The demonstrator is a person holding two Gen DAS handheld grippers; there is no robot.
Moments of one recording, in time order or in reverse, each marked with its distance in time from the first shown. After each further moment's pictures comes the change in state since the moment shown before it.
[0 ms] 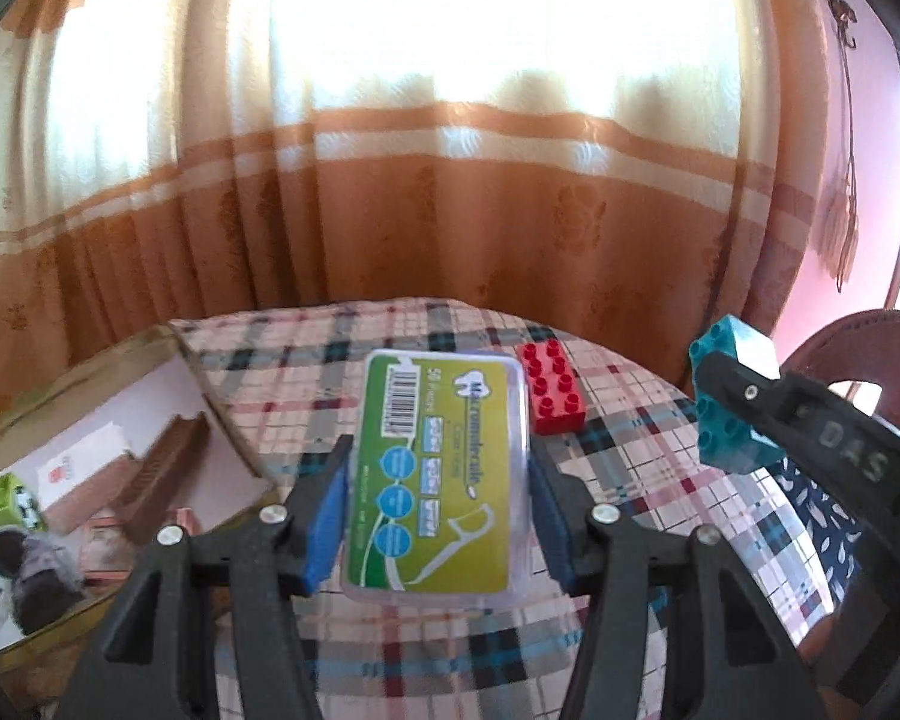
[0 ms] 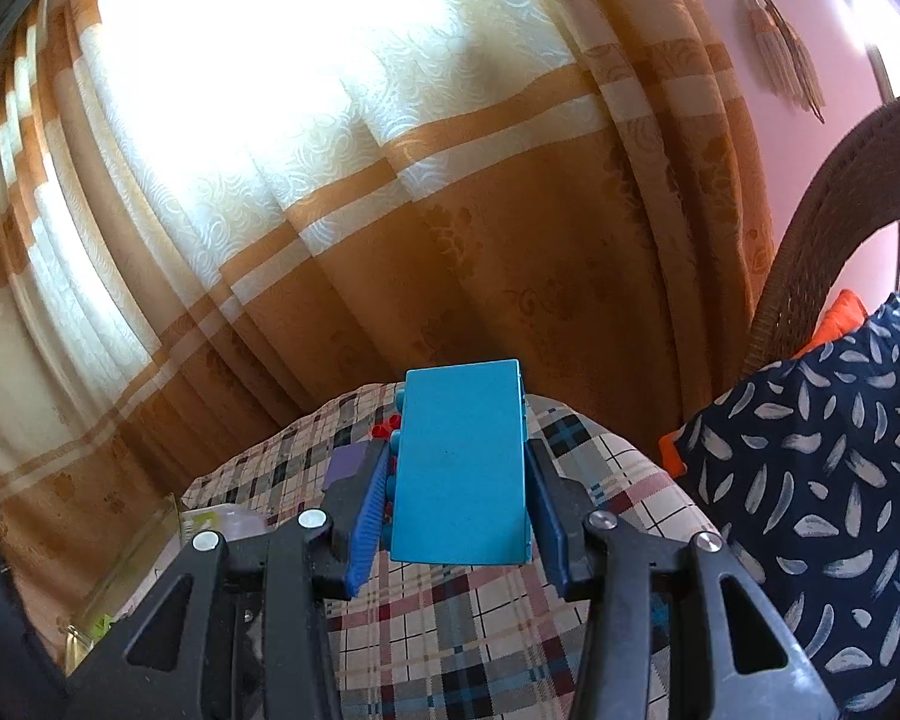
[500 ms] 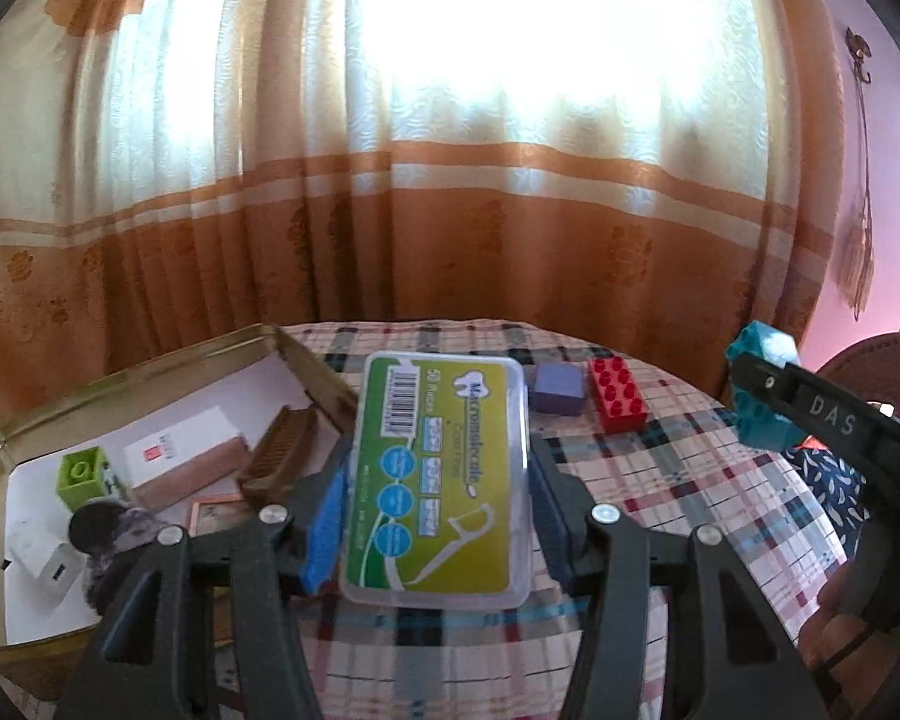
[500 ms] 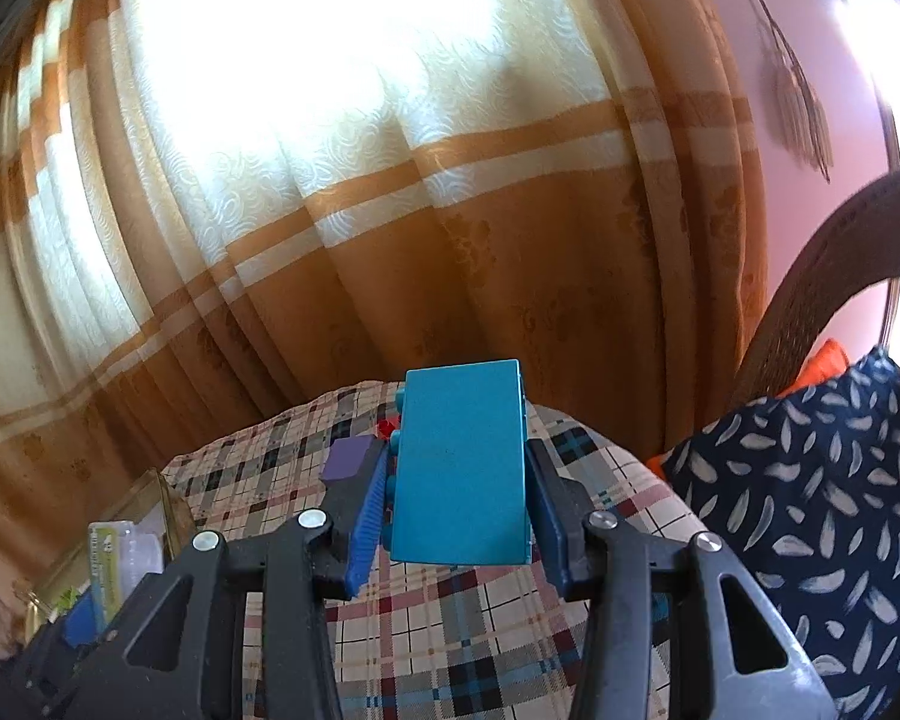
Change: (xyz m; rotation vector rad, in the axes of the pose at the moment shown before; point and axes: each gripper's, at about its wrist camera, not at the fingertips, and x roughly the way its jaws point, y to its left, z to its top) left arm -0.037 0.047 -0.009 -0.045 -0.062 0.064; right arm -0.011 0.028 -0.010 -0.128 -0.050 -0.064
